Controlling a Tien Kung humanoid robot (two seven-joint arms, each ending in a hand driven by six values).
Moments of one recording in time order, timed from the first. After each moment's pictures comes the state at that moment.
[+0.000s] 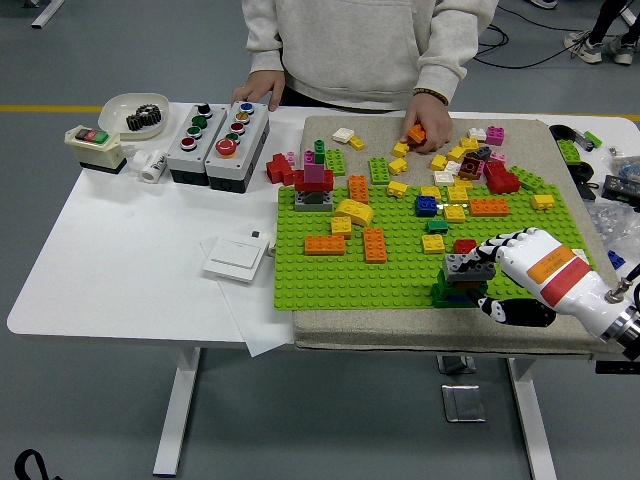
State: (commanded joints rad) left arm -0.26 0.09 -0.52 -0.34 1.14 0.07 0.44; right arm 0.27 -0.66 0.87 1.47 -2.07 -0.33 0.29
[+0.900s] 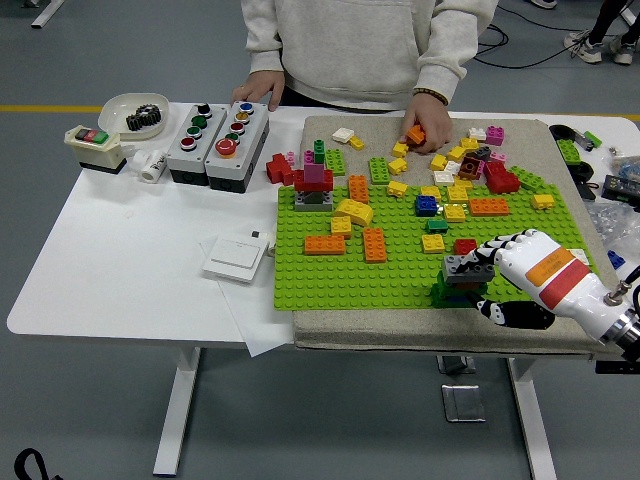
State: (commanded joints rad) left arm -0.26 0.09 -0.52 -0.34 1.14 0.07 0.44; right arm 0.26 -0.66 0.87 1.49 -2.09 -0.33 0.28
